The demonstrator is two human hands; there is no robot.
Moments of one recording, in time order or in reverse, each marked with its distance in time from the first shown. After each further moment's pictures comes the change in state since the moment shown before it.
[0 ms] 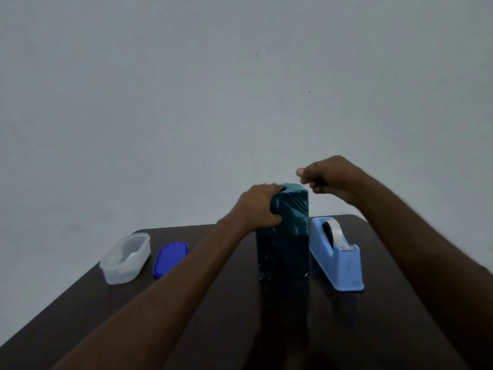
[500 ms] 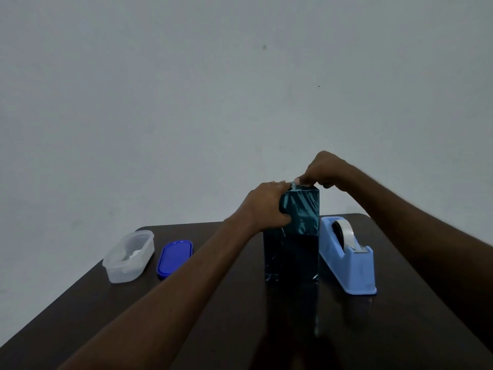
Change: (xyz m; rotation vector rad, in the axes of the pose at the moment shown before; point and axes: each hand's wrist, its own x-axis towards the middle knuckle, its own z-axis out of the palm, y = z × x) left_hand 0.002 -0.003 0.004 -0.014 0.027 0.029; right_hand 0.048 -0.002 0.026 -0.618 -0.015 0.048
